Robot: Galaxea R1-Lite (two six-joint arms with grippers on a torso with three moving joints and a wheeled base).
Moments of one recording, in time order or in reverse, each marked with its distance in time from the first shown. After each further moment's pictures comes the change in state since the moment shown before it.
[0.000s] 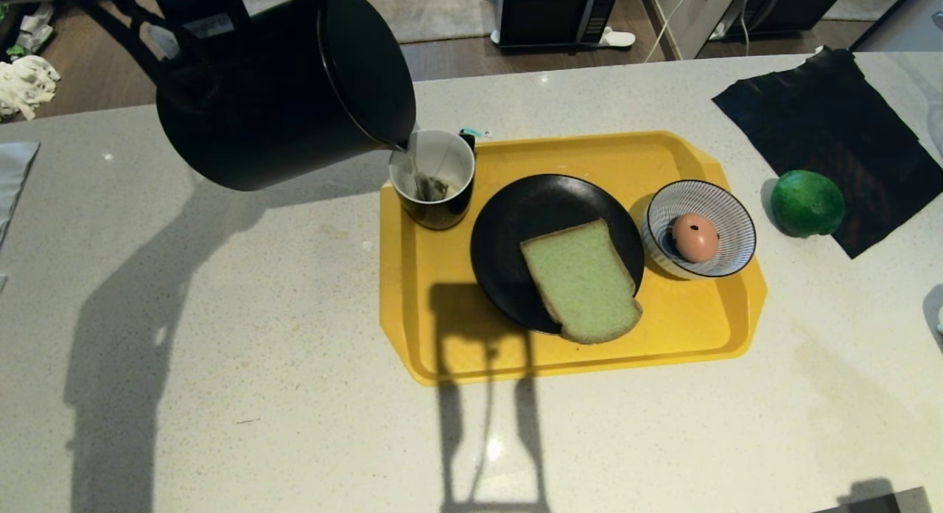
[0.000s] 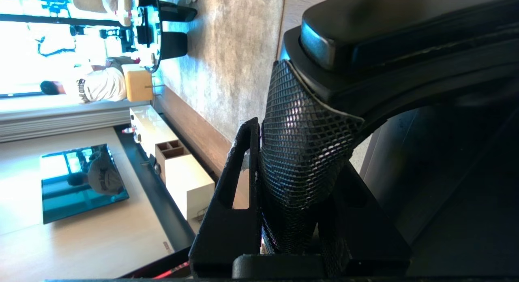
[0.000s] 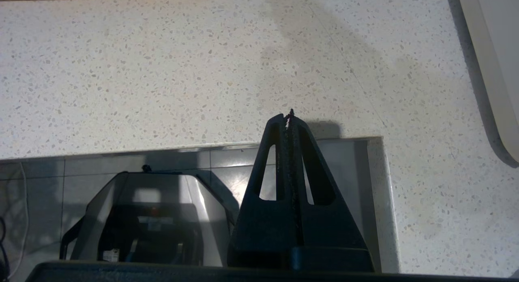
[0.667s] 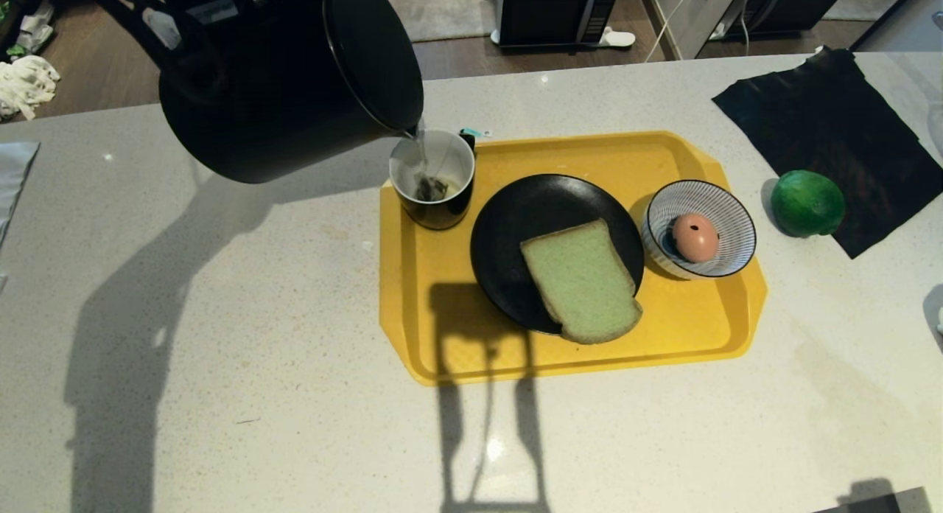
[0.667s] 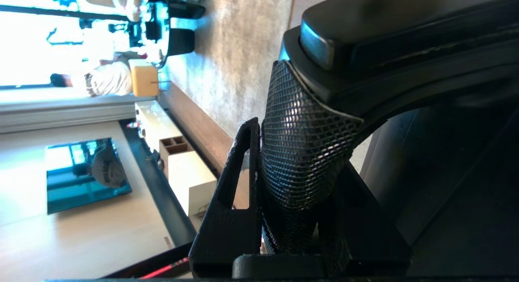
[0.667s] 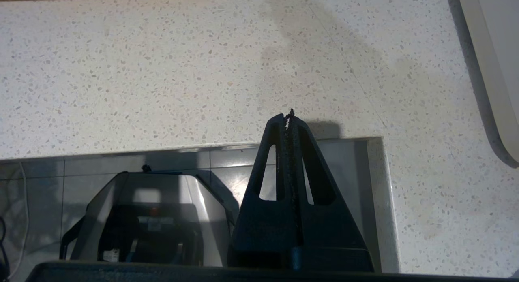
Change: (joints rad) left arm -0.040 -0.003 -0.001 -0.040 0.048 0.000; right arm 0.000 0.000 0.000 0.000 0.000 0.000
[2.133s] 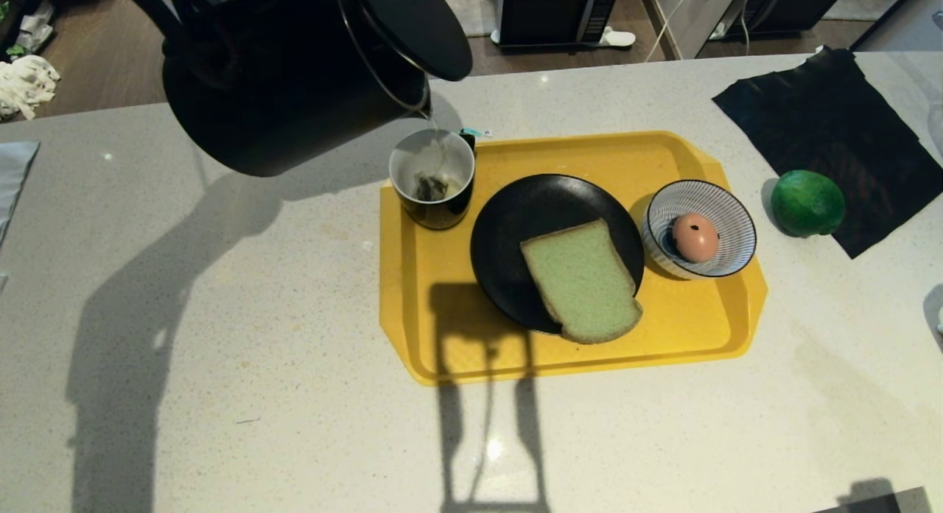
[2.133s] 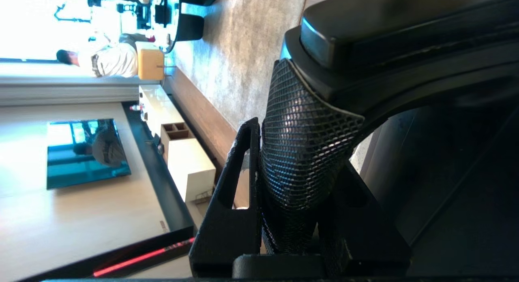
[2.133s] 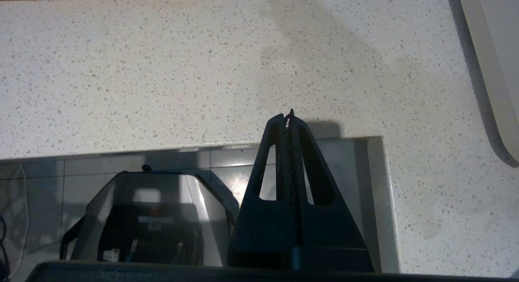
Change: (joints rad) left arm -0.072 -0.005 0.000 -0.054 0.097 -0.017; right arm 0.000 0.000 0.000 0.000 0.000 0.000
